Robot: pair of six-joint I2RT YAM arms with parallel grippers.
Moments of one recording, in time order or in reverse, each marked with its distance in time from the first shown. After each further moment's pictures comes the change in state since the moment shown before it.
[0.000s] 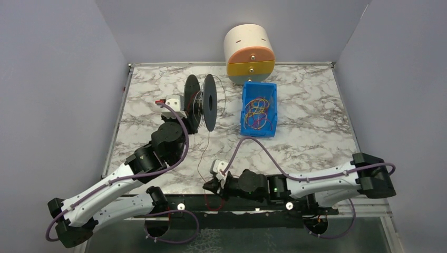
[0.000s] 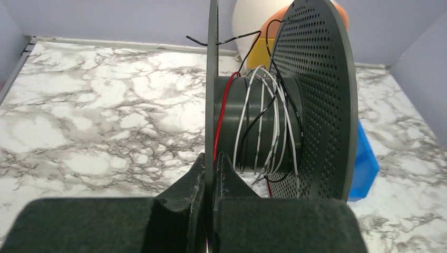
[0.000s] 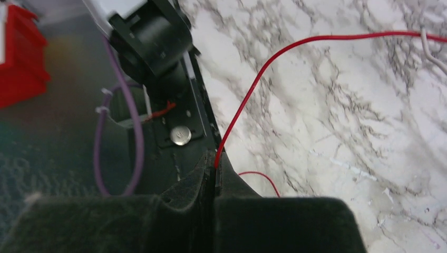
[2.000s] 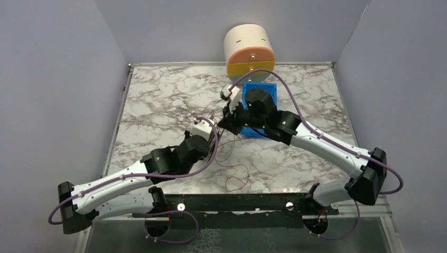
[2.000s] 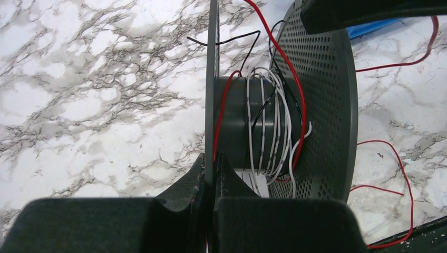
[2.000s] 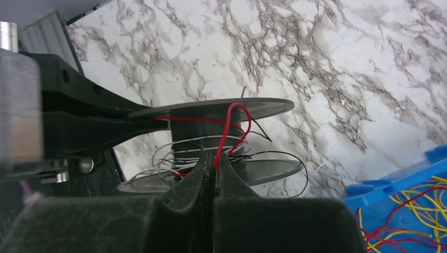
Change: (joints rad) left arm -0.153 0.098 -0.076 -0.380 0.128 0.011; right arm -0.627 0.063 0.635 -0.737 -0.439 -0.100
